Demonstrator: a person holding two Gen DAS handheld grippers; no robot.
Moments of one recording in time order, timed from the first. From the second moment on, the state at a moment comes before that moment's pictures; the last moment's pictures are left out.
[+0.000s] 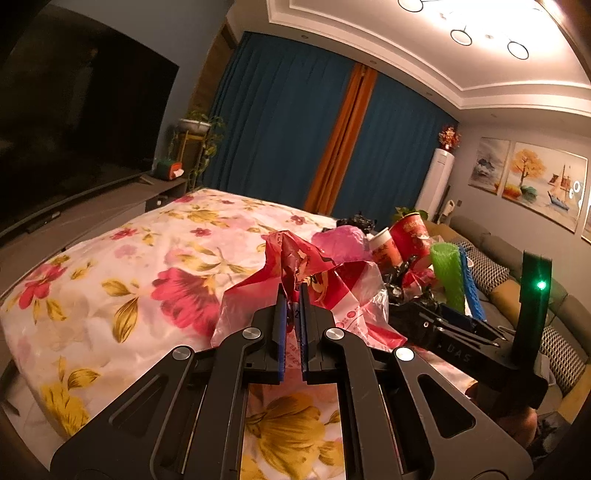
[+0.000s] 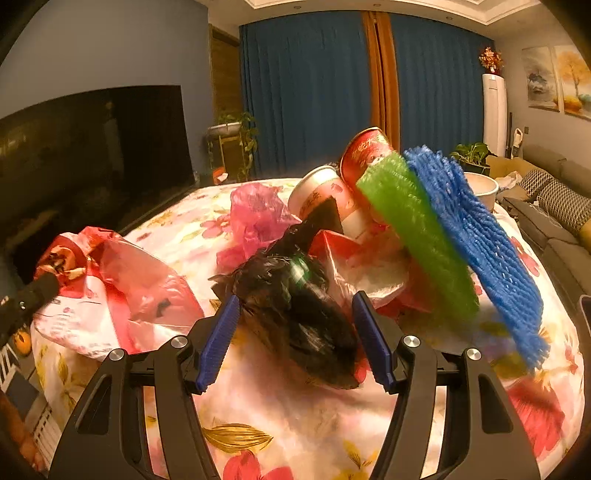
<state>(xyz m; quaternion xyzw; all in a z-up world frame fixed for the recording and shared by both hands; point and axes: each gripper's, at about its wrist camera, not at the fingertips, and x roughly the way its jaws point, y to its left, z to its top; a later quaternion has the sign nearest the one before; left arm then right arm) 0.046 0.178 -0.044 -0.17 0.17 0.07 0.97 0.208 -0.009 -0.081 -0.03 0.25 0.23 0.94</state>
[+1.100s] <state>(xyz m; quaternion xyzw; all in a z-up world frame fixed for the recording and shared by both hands) 0.023 0.162 -0.023 -0.16 0.15 0.08 0.97 0.139 -0.055 -0.032 0.00 0.18 0.29 0.94</state>
